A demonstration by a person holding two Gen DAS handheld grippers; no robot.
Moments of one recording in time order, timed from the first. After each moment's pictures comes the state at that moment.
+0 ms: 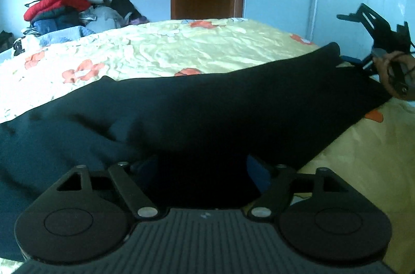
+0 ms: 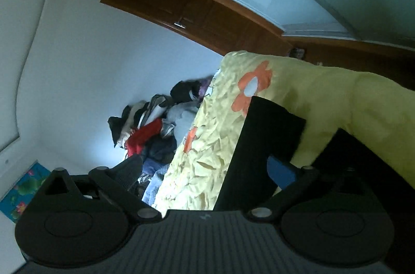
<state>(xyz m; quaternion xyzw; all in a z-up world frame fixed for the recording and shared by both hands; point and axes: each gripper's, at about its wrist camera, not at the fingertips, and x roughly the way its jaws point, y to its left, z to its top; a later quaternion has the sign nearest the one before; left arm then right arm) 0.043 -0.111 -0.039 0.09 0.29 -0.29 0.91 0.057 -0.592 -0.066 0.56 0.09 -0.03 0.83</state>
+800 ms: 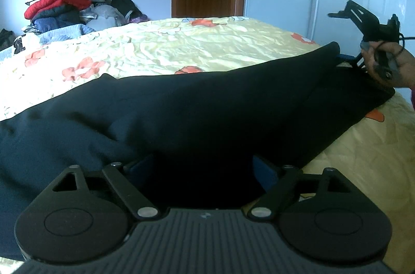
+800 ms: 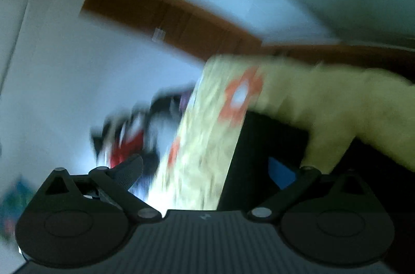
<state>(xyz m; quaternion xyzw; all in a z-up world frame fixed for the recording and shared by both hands) 0.046 -0.109 -0.041 0.09 0.29 -0.29 0.91 0.074 -0.598 -0.074 0.58 0.06 -0.11 0.80</state>
